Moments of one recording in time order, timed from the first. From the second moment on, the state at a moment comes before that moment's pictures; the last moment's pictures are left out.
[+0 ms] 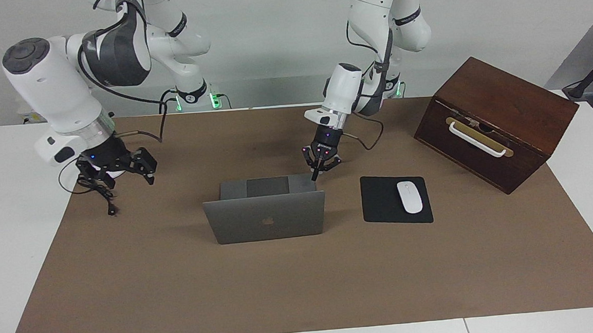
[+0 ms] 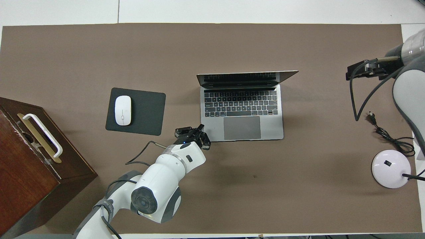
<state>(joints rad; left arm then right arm) -0.85 0.16 0.08 -2.46 -0.36 3.34 0.02 -0.05 0.16 0.01 -1.59 0.04 1.81 -0.04</state>
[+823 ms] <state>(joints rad) -0.68 -0.09 0.11 -2.35 -0.36 2.80 0.03 -0.10 0.11 0.01 -1.61 0.00 1.75 -0.03</state>
